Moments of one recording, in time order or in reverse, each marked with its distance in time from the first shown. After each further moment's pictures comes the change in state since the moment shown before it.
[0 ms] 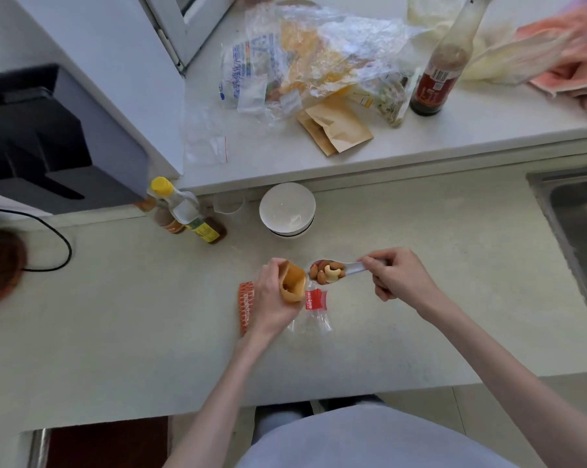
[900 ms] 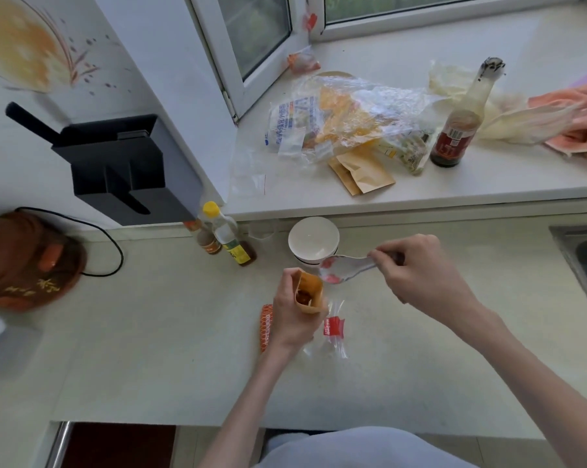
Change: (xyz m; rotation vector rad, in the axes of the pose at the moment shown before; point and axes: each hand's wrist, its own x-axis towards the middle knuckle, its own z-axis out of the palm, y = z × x) left_hand -0.014 0.053 -0.025 -0.204 0.213 0.045; right_hand -0.065 -0.100 -0.019 -0.393 0.110 -0.547
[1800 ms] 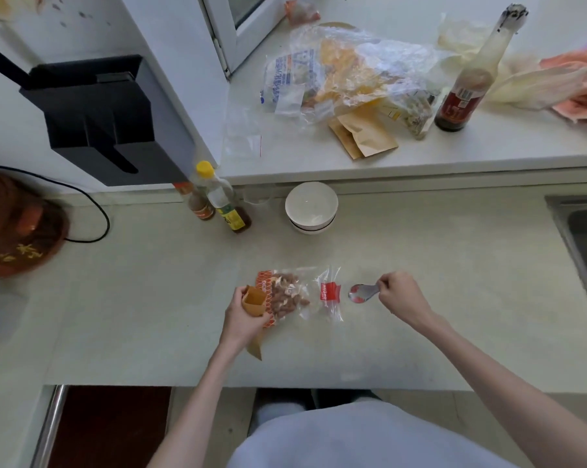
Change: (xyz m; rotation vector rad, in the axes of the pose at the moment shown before) left_hand -0.046 -0.129 -0.056 0.008 -0.135 -0.516; right_hand -0.019 0.154 0.121 -0.197 -0.163 0.427
